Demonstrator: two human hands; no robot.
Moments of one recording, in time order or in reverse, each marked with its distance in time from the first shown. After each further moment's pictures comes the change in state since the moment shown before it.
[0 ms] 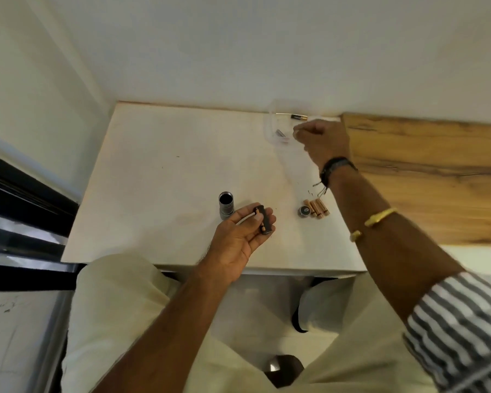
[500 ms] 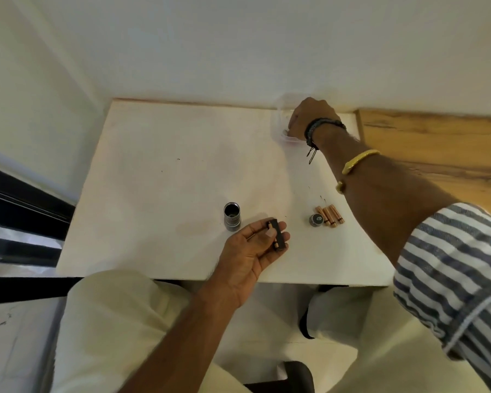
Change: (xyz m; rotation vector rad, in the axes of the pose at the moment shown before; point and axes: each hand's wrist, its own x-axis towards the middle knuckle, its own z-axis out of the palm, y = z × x) left_hand -0.025 -0.016 0.002 0.044 -0.052 -0.023; right_hand 0.058 -0.034 0.028 -0.863 -0.229 -0.088
